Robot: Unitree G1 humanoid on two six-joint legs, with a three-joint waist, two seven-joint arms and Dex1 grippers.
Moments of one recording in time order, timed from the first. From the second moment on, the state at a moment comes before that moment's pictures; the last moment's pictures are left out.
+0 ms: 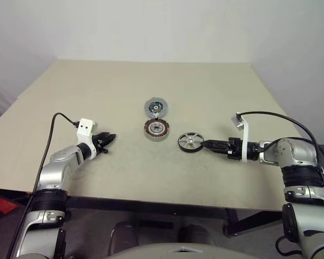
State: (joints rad) left arm -0.31 0.45 0.14 0.26 -0.33 0.46 -0.62; right arm -0.53 -0.58 -0.14 0.31 0.57 1.30 0.97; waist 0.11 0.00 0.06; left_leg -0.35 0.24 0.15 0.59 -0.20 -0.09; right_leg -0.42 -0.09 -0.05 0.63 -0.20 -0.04
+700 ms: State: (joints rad) left arm -0.31 0.46 0.14 0.26 -0.33 0.46 -0.62; right arm -0.60 -0.43 -0.18 0.38 0.59 1.27 0.75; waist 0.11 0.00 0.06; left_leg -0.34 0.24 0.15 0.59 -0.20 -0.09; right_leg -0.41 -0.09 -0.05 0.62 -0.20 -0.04
